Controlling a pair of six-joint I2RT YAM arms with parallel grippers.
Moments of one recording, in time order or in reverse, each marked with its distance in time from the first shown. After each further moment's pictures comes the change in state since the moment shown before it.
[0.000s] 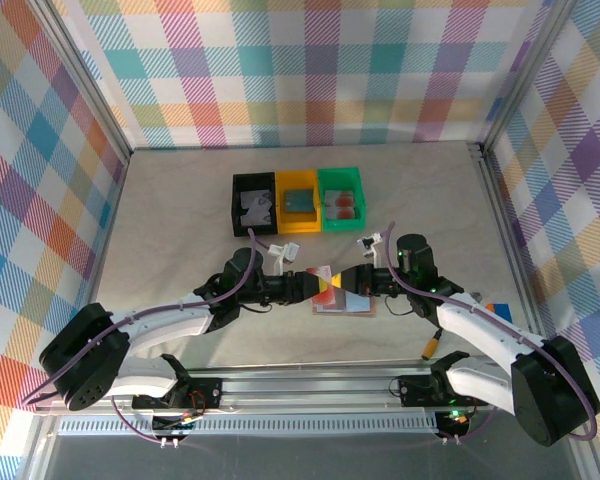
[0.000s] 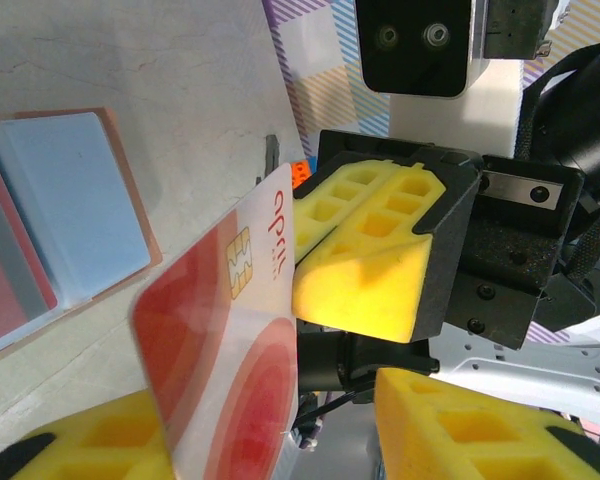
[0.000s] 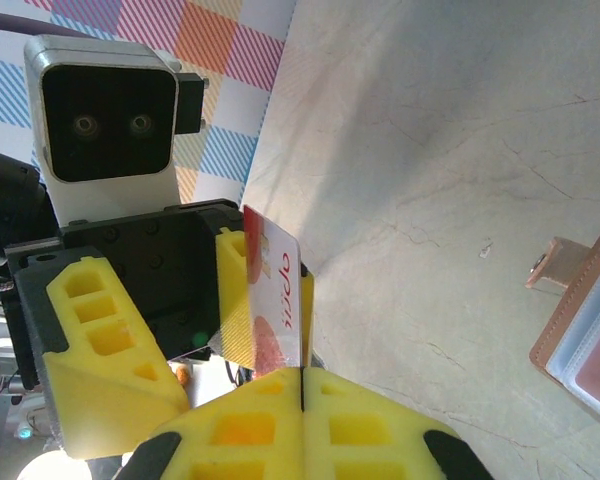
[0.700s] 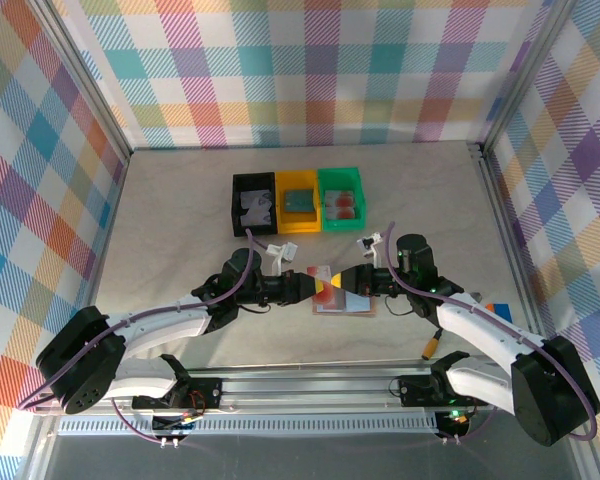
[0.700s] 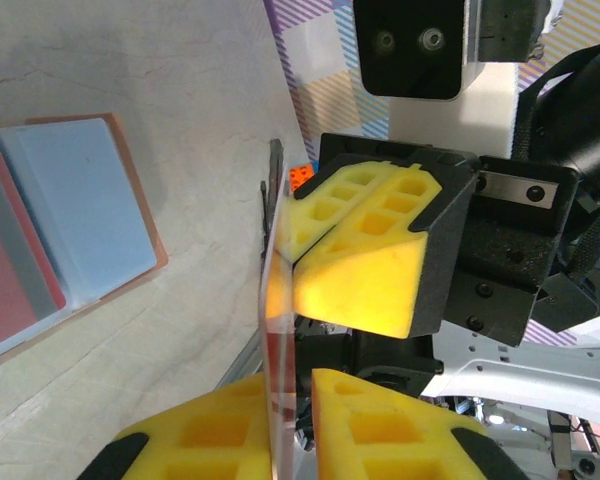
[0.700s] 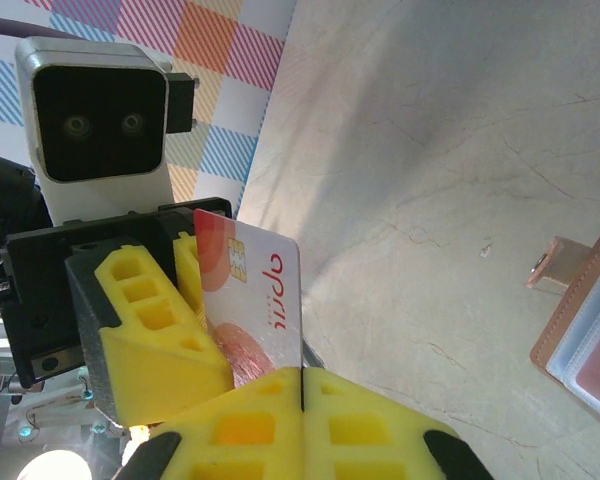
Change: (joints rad) left arm 0.000 -0.022 -0.004 -0.029 -0.016 0.013; right arm 0.000 0.000 0.000 0.000 0.000 0.000
